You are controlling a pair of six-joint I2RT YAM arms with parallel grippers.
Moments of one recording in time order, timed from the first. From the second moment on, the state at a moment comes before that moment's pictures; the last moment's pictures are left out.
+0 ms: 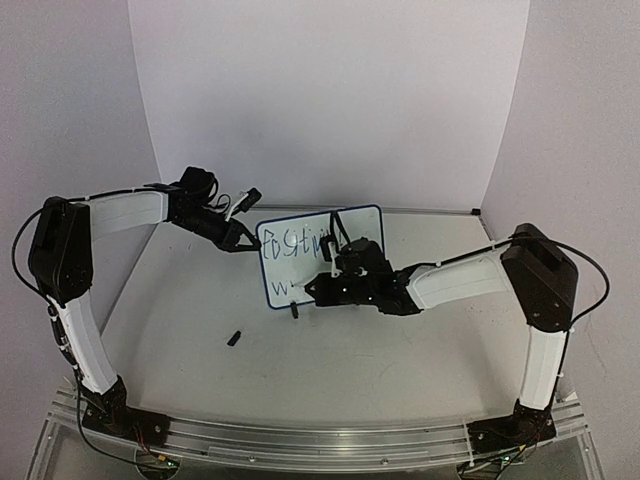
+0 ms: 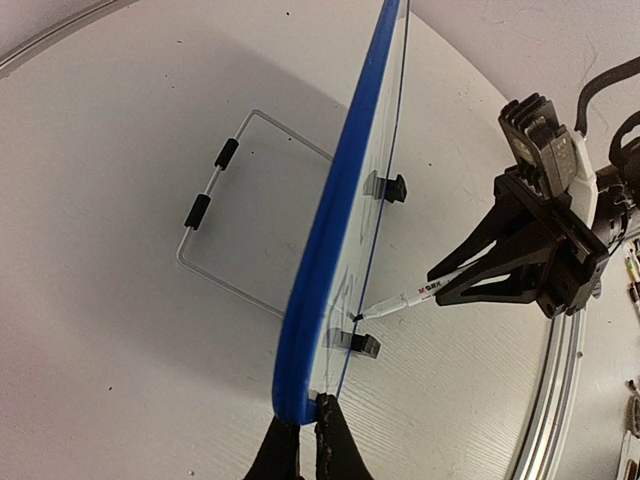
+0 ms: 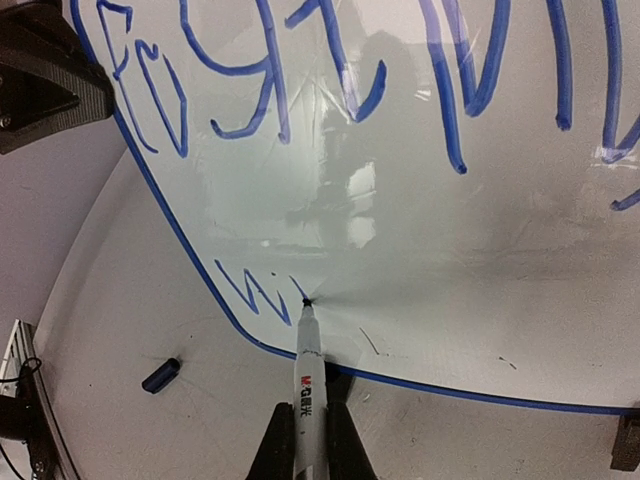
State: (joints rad) left arm -0.37 1.83 1.42 -0.53 0.75 0.26; right arm 0.90 1.95 1.15 0.26 -0.03 0.57
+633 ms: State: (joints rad) left arm -0.37 1.82 1.42 -0.53 0.74 0.27; right arm 0.90 1.94 1.14 0.24 -0.06 0.57
